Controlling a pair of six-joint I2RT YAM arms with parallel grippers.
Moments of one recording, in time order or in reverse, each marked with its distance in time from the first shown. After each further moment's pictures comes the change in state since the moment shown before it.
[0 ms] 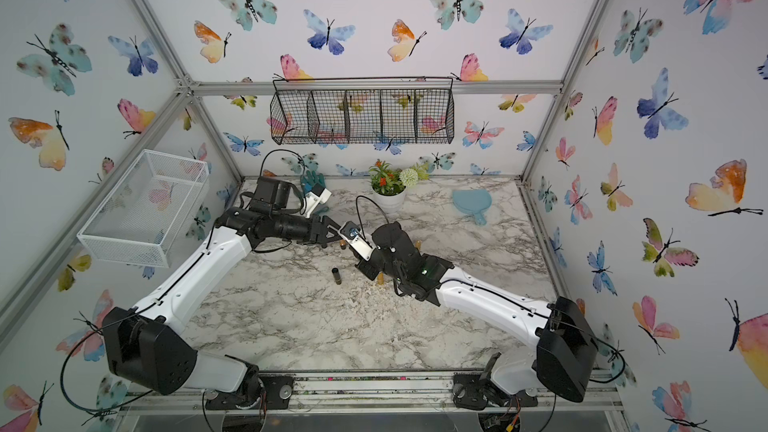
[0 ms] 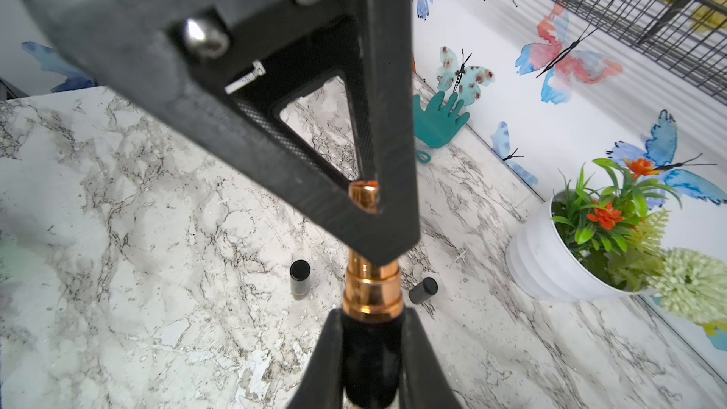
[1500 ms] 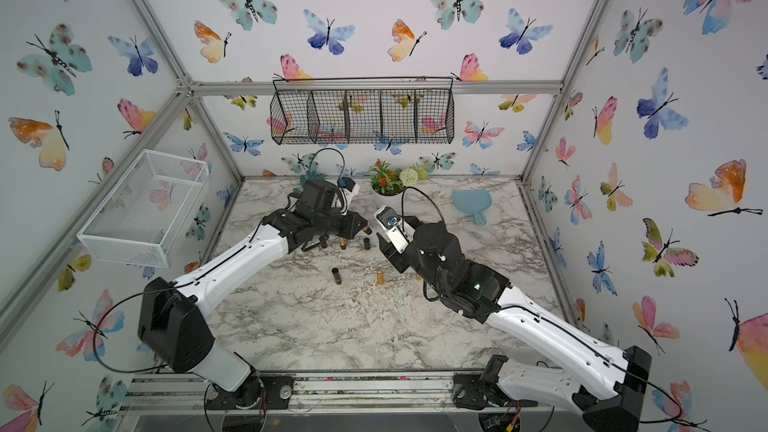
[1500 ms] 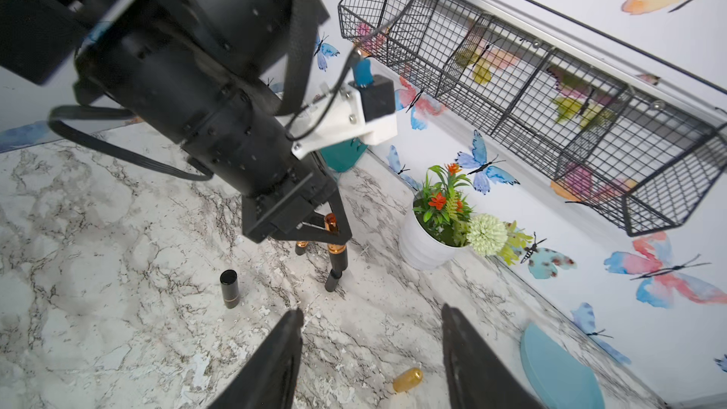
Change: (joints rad) left arm -0.256 0.204 0.094 0.268 -0.650 0.048; right arm 0.000 -0.344 0.026 -0.220 0.262 0.002
